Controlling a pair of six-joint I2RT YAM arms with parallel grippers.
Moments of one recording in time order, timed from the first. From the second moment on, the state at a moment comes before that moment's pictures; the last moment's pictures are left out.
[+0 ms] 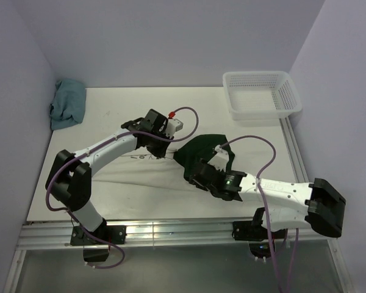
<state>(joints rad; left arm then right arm) -0.63 1.66 1.25 -0.62 0.17 0.07 1.07 1.21 0.68 -0.43 0.52 1.29</state>
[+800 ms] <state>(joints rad) -0.74 1.74 1.28 -0.47 0.40 -0.05 1.03 1.28 0.70 -0.67 0.64 1.40</state>
